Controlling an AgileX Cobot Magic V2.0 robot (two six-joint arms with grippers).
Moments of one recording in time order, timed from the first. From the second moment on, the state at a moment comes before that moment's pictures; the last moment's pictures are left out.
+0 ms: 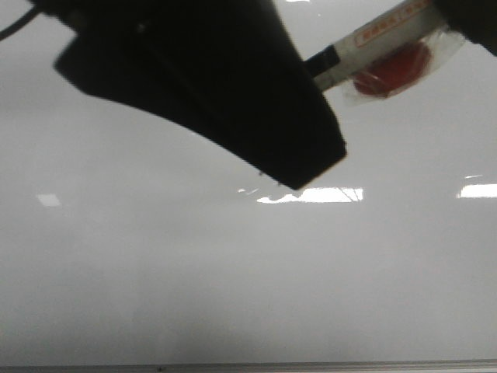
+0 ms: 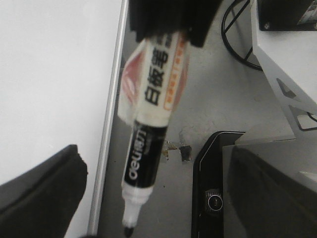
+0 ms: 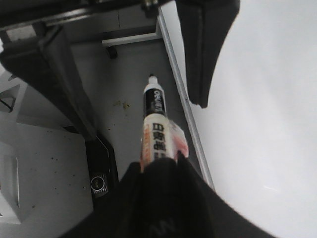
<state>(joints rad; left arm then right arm) -0.91 1.35 -1.08 -0.50 0.78 0.88 0.50 0.98 -0.95 0.55 1.02 -0.96</state>
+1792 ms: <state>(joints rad) -0.41 1.16 -1.09 0.13 0.94 0.07 0.30 0.83 -1.00 0.38 1.10 -0.67</state>
